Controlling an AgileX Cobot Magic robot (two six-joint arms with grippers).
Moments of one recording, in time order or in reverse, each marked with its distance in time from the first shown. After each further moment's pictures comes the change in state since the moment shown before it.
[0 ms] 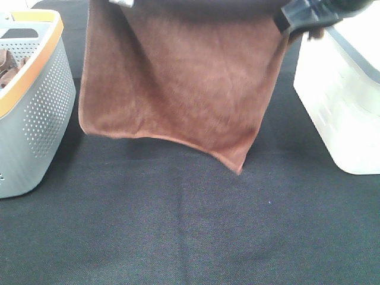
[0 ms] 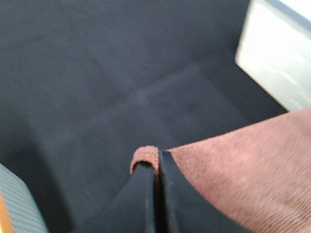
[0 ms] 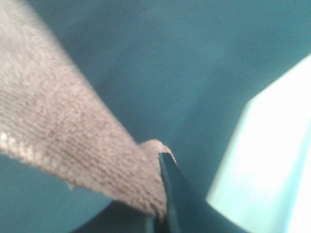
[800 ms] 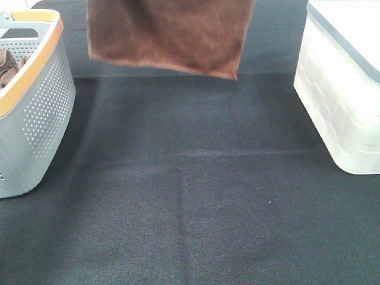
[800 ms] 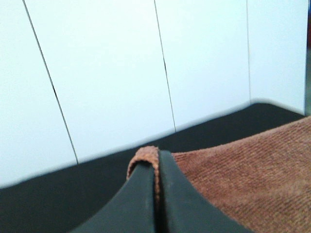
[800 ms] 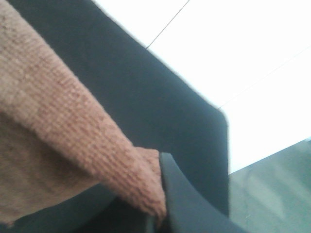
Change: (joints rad) left arm 0.180 0.322 0.000 0.127 -0.960 -0.002; right arm -0.020 0.469 -0.528 -0.684 -0.231 0.317
